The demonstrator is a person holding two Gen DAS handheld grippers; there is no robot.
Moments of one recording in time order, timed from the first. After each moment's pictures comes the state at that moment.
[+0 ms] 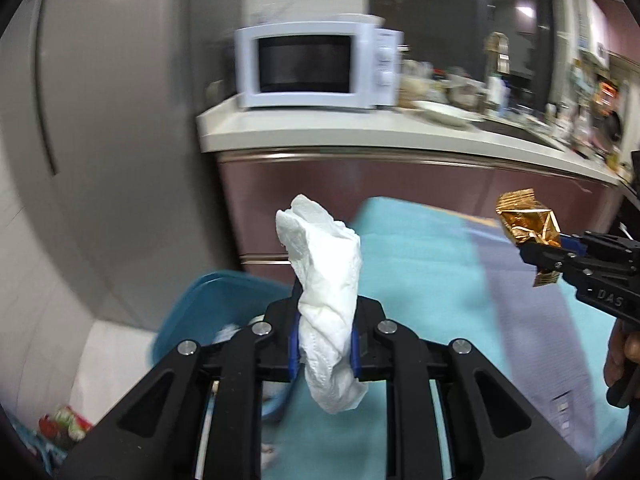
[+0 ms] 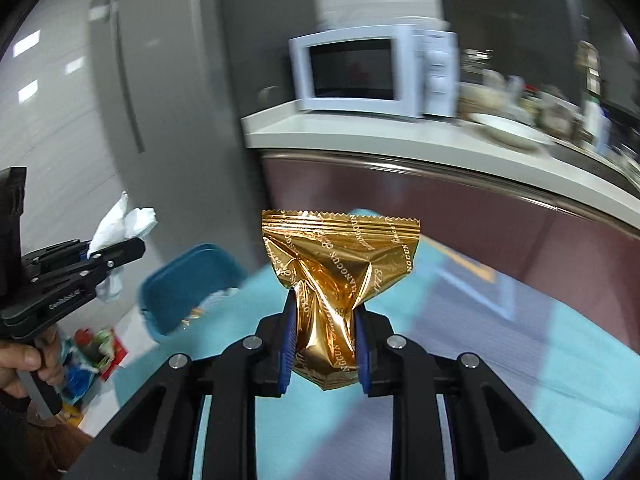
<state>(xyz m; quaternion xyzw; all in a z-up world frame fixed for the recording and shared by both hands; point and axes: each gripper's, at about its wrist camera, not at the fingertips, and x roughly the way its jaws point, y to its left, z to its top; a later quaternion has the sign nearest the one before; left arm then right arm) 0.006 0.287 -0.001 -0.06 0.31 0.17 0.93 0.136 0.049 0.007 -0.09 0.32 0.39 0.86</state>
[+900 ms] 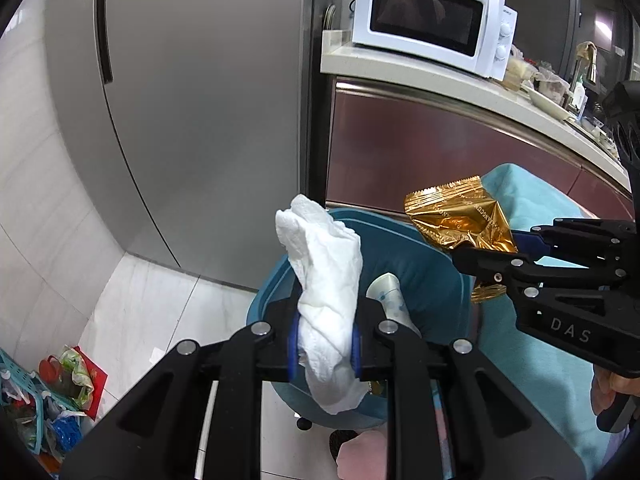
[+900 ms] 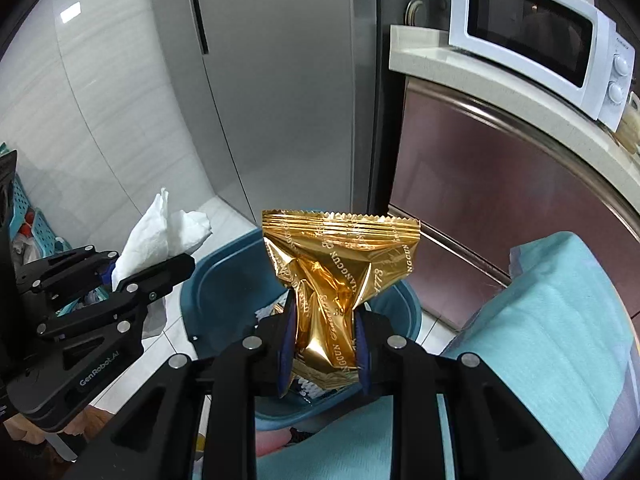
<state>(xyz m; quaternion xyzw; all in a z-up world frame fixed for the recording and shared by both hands) -0.007 0.439 -0.093 -0.13 0.37 0.24 0.89 0.112 0.293 -0.064 -0.20 0.40 0.47 0.77</state>
